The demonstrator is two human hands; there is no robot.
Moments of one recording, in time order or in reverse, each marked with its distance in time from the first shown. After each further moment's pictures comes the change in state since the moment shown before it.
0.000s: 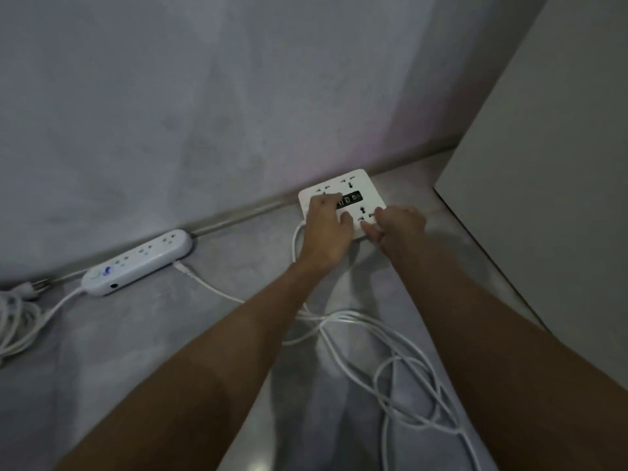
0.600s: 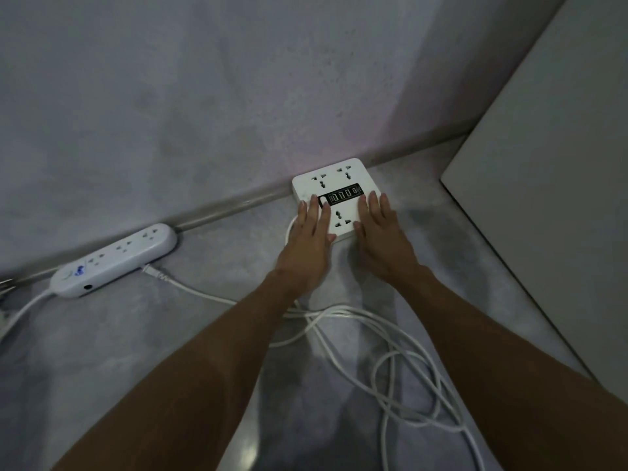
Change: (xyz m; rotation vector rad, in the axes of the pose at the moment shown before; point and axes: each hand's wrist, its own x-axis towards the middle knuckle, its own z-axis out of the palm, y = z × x) left_hand 0.009 -0.092 0.023 0.492 -0.244 0.290; right_hand 0.043 0.060 -0.019 -1.493 -0.183 -0.901
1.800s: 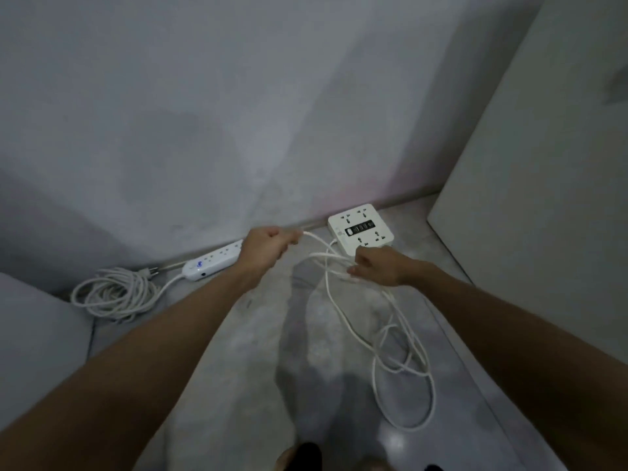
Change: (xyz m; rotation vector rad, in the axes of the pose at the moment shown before) left_hand -0.146 0.040 -0.234 -0.842 0.204 -0.599; right_hand -0.100 -0.100 -0.156 0.058 -0.420 -0.151
